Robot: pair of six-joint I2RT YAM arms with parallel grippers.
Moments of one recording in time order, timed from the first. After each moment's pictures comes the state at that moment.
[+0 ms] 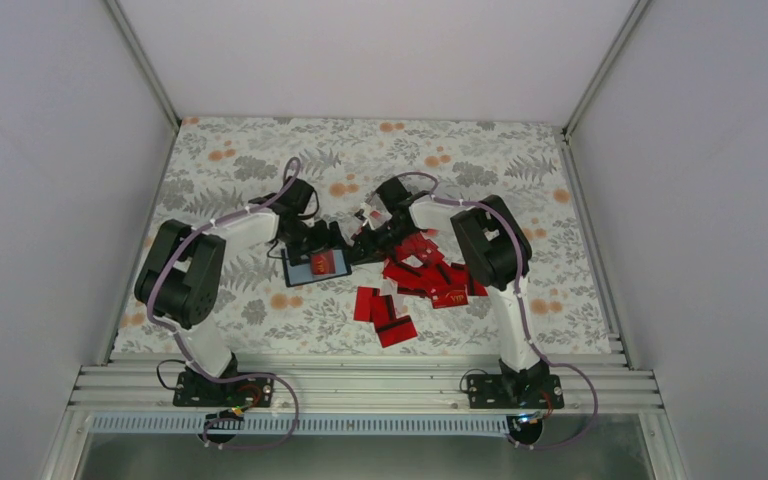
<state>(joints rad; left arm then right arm) -0.39 1.74 1.02 -0.51 0.39 -0.65 0.58 2.23 1.46 -0.54 -0.92 0.32</state>
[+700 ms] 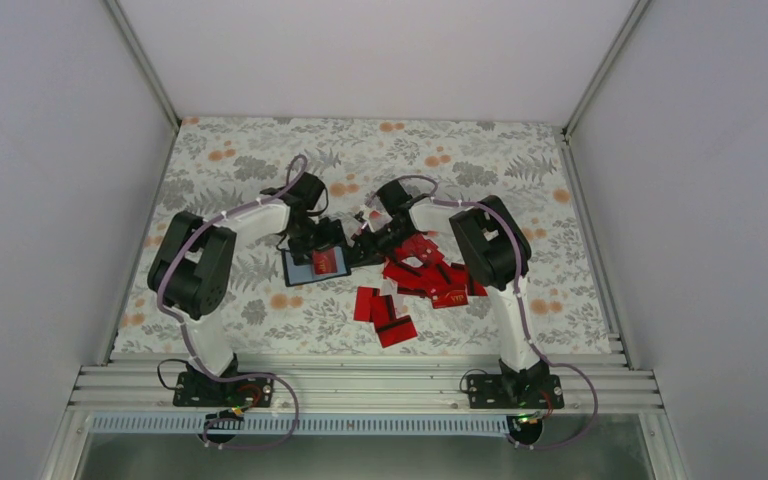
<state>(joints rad) -0.43 1.82 1.14 -0.64 0.33 -0.77 0.58 2.24 1.44 -0.50 -0.97 0.33</state>
